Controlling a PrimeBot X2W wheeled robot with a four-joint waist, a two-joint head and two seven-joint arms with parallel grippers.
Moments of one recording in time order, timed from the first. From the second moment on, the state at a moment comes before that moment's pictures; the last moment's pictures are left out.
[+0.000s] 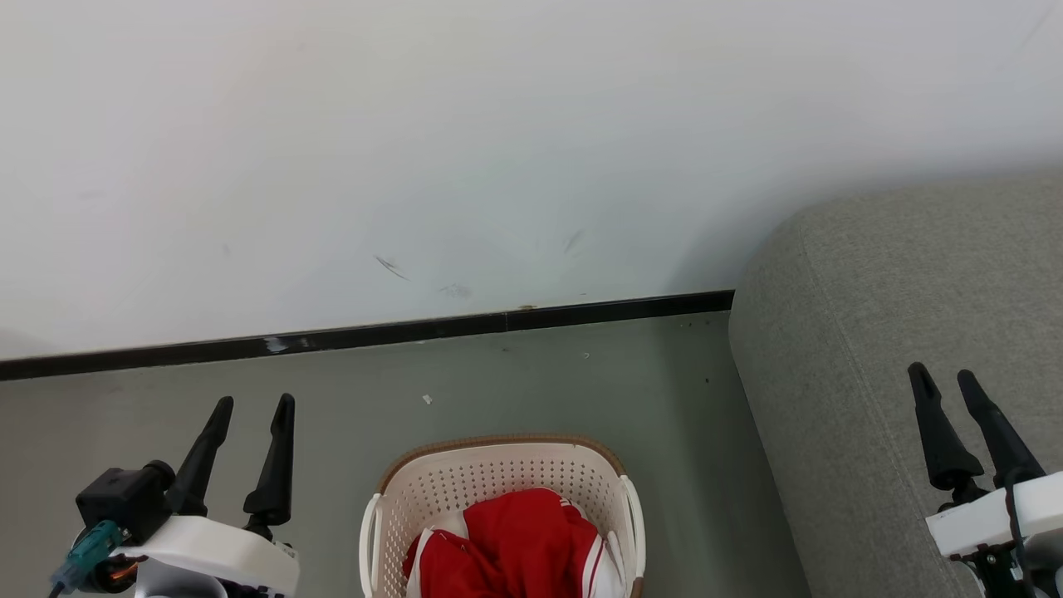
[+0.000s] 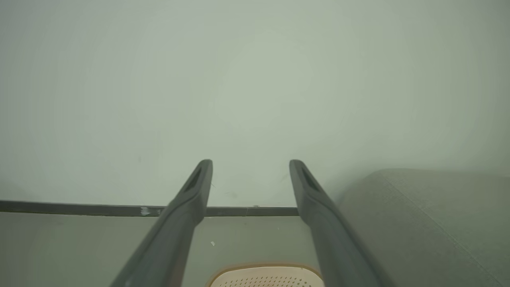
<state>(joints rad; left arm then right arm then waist) -0.10 0.14 -0.09 0.17 -0.53 -0.07 -0.18 -0.02 -0.24 -0.02 0.09 0.62 0.12 -0.17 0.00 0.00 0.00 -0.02</state>
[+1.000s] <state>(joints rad) -0.11 0.10 -0.08 0.16 -0.30 -0.06 -0.25 -0.03 -0.18 -0.07 0.08 0.33 0.12 -0.25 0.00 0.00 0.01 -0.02</state>
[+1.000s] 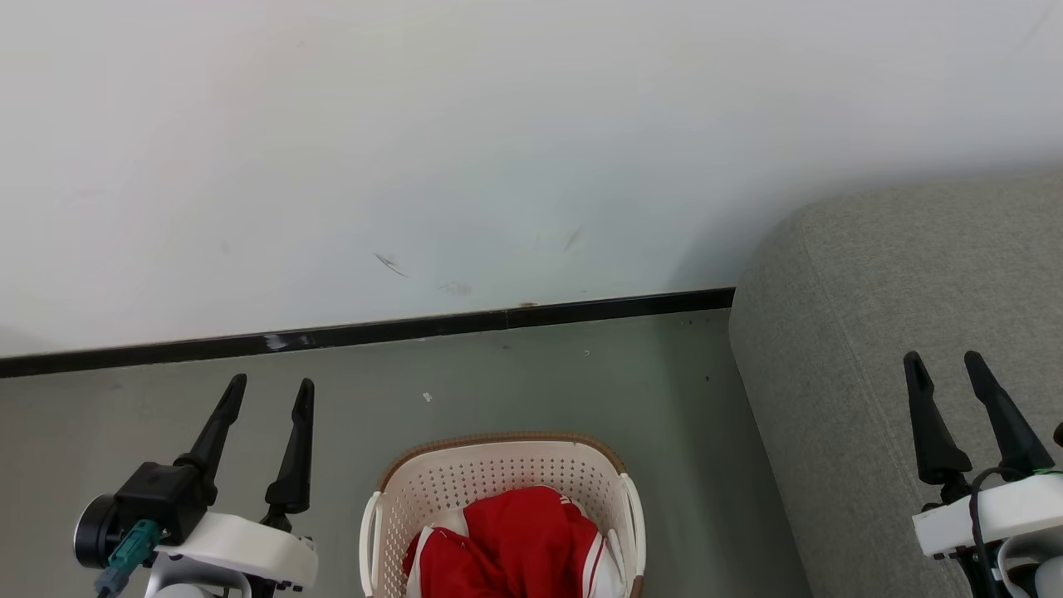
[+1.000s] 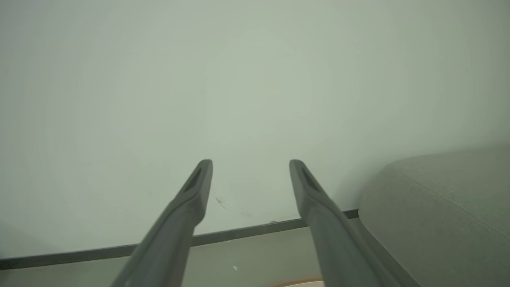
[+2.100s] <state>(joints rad) -0.12 0.07 -0.03 0.18 -0.28 -0.09 -0.25 -0.03 -0.16 -0.06 0.08 0.32 0.12 -0.25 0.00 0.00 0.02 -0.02</state>
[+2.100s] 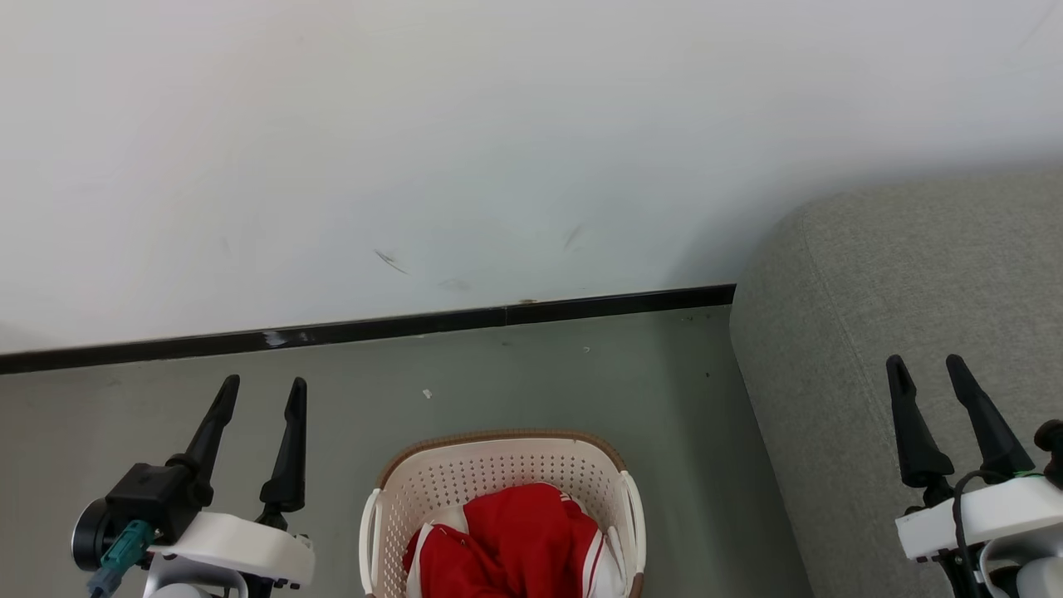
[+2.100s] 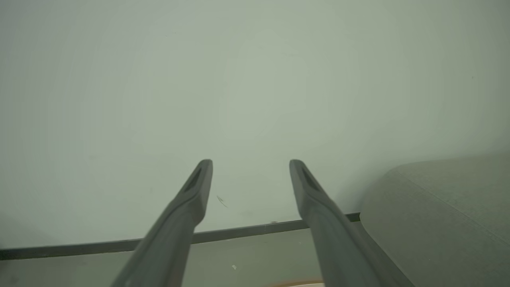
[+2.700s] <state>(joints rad) -0.14 0.06 -0.01 0.19 -0.28 -0.10 -0.25 -0.03 -0.16 -0.04 0.08 0.34 0.12 -0.25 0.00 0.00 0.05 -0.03</state>
